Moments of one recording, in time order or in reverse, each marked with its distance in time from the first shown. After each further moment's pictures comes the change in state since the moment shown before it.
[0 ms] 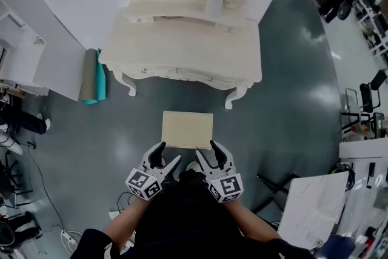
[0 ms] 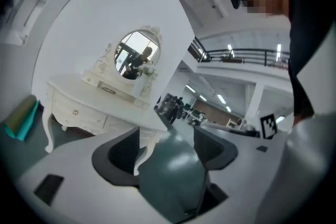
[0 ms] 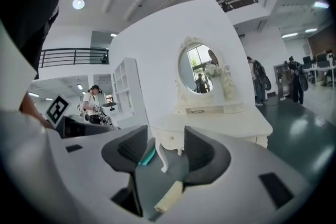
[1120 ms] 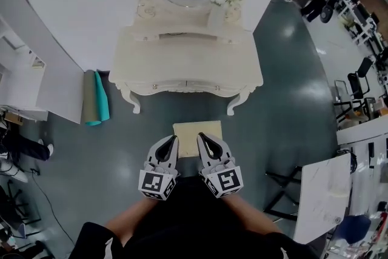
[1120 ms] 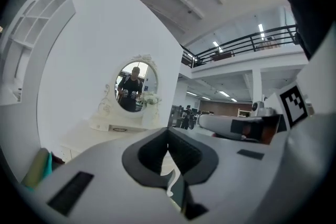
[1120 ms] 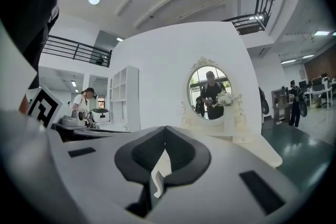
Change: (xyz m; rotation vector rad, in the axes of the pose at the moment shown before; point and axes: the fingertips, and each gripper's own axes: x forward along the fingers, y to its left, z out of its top) left arm -0.054 0.049 0.152 0.289 -0.142 0.067; right arm 0.088 0.120 0.126 -0.127 -0.186 -0.085
